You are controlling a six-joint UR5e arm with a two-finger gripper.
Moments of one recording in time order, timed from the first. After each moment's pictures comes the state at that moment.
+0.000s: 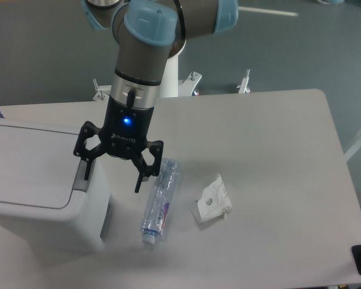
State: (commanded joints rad) arm 2.31 -1.75 -1.60 -0.82 1.12 0.30
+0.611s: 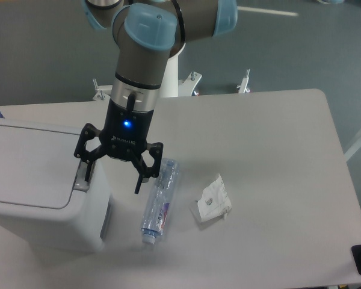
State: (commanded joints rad) arm 2.31 -1.75 -1.62 -0.82 1.12 0.30
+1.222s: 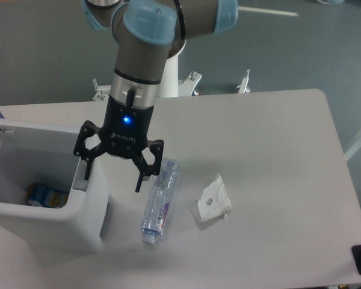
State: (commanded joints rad) arm 2.34 -1.75 -1.51 -0.81 1.13 0.31
